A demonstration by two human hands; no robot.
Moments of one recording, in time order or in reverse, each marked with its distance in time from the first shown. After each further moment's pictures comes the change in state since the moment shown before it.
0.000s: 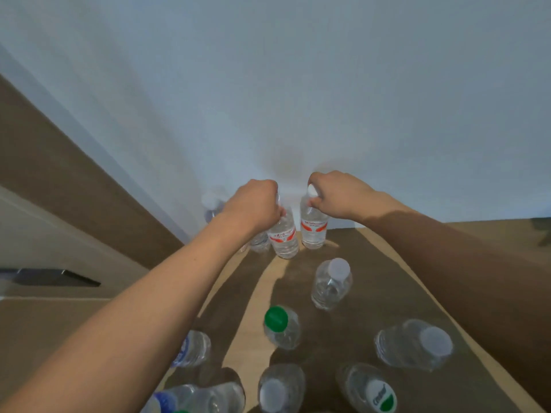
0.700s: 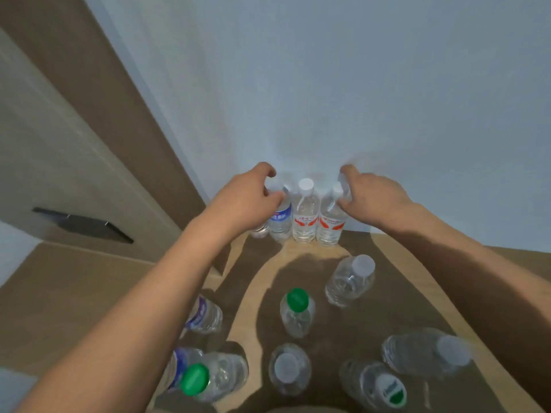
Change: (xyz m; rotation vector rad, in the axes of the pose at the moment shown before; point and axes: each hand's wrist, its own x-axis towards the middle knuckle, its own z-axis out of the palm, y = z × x) left_hand -0.074 -0.038 -0.033 -0.401 0.081 -0.171; right_hand -0.019 -0.017 -0.003 -0.161 0.110 0.006
